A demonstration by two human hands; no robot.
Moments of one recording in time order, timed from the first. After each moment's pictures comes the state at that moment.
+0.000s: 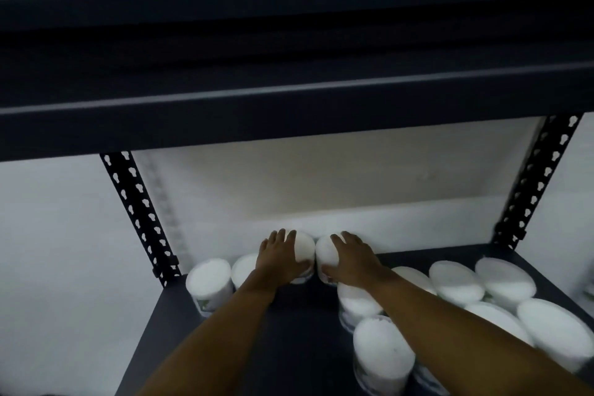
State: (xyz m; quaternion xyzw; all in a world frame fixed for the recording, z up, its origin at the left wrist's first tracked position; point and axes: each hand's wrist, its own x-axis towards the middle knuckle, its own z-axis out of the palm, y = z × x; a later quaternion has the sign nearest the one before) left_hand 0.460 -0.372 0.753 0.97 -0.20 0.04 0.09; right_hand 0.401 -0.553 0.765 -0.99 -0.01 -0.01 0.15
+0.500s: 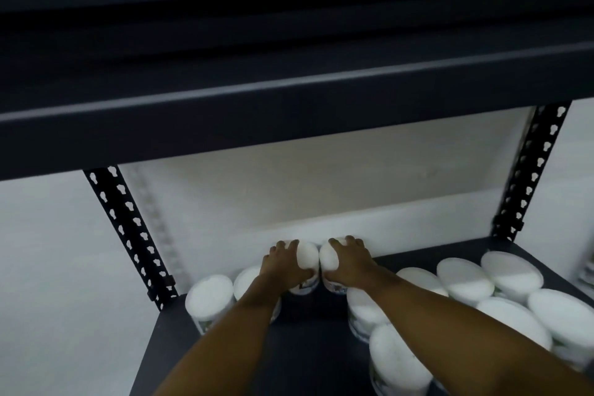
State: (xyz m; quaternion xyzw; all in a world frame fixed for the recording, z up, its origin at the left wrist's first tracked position) left_hand 0.483 -0.371 0.745 0.97 -0.19 -0.03 0.13; right_hand 0.425 -0.540 0.753 -0.98 0.06 0.01 0.18
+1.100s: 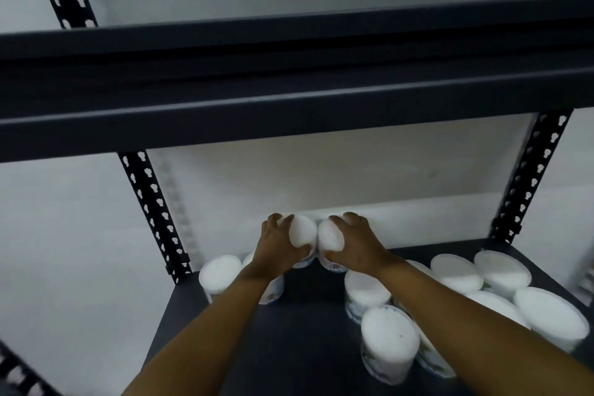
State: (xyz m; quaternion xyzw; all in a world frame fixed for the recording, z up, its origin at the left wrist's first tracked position) left_hand 0.425 -0.347 0.799 0.93 -0.18 0.10 0.29; right_hand 0.387 -0.540 0.794 -0.97 -0.03 -0.11 0.24
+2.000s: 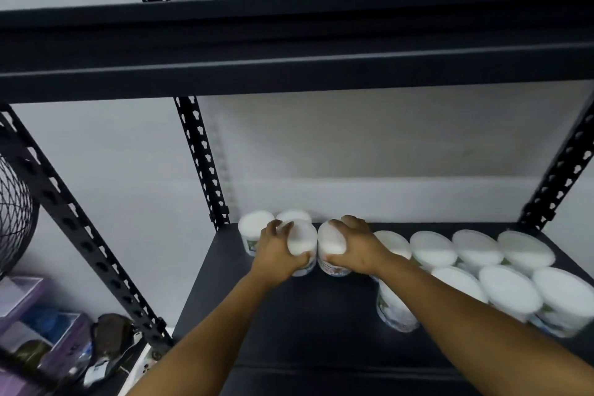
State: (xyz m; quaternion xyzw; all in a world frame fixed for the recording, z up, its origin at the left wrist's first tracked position) left_hand 0.333 -0.278 0.768 0.95 -0.09 0.06 0.30; right_hand 0.333 -0.482 0.774 -0.97 -0.09 0.01 0.22
